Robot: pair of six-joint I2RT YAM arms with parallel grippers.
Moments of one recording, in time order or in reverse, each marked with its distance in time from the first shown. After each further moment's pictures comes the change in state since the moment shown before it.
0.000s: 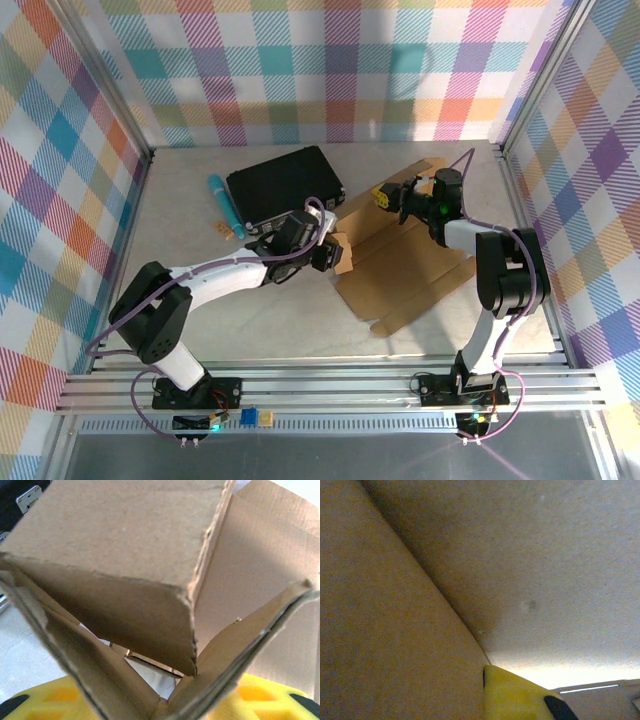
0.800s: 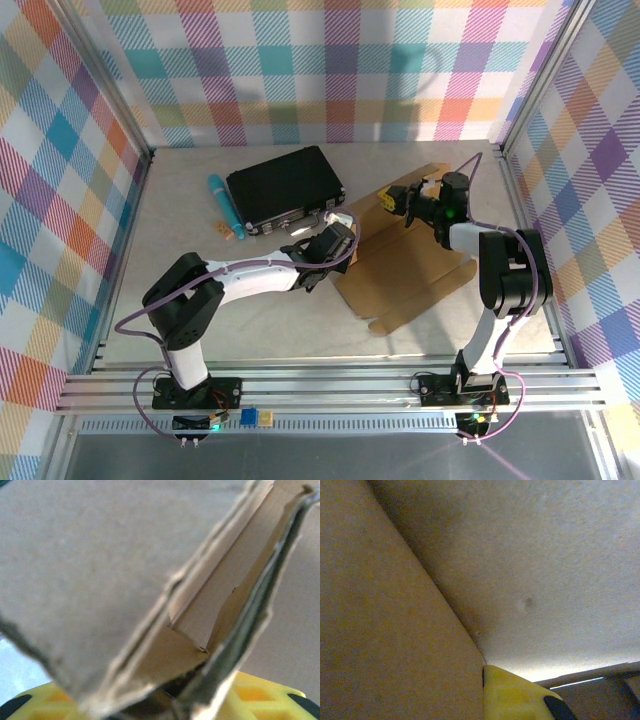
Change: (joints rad) left arm -0.143 0.171 0.143 -0.056 -0.421 -0.122; right arm -0.039 -0.001 -0.040 0.026 -0.032 -0.017
